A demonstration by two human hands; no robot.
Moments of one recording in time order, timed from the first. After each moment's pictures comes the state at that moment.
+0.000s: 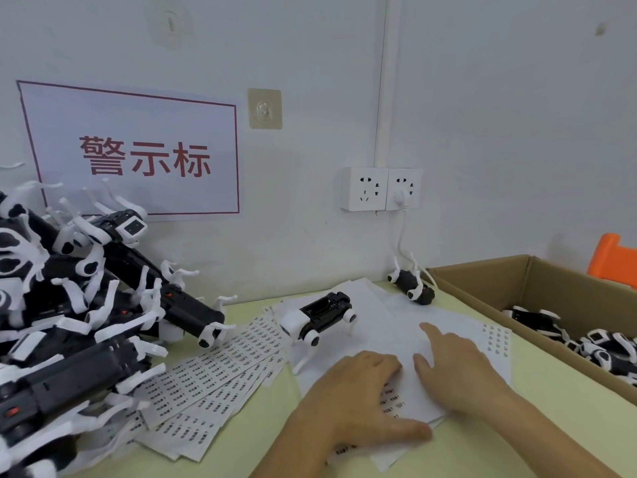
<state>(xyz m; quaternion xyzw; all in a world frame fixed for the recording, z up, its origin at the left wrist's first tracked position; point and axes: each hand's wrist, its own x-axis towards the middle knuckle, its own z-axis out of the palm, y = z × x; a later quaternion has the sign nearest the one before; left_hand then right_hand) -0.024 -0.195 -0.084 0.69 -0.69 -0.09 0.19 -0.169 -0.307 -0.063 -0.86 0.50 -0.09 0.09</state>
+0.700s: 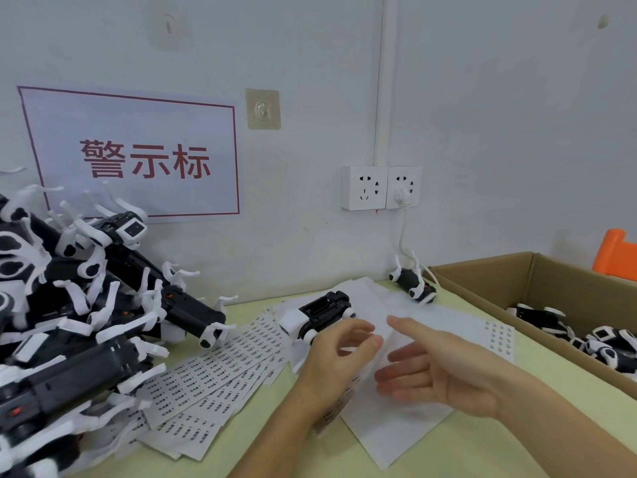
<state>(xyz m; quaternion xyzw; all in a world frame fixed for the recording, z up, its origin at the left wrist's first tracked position) -0.009 -0.191 -0.072 0.58 -0.53 -0.22 0.58 -0.168 -0.277 -0.023 -0.59 0.36 -0.13 0.71</state>
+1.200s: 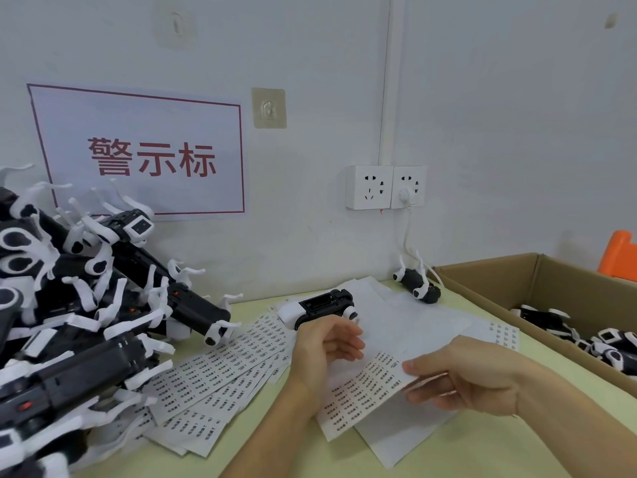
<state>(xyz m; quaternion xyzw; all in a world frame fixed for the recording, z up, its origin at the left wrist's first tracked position) 0.002 -0.191 -0.071 0.49 -0.37 -0.30 0.73 -0.184 -0.290 -0.021 -0.64 0.37 -0.05 0.67</state>
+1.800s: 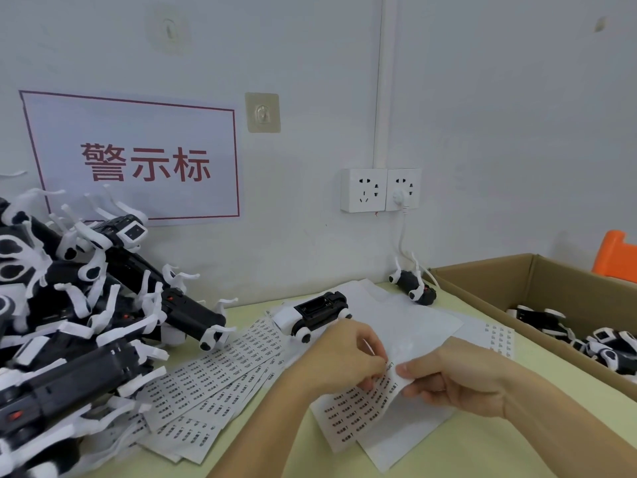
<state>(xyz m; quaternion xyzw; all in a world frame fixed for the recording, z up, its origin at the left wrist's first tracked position) -0.010 -0.192 -0.036 0.69 -0.55 -0.28 0.38 -0.178 -0.294 -0.030 -0.62 0.37 -0.11 0.69</state>
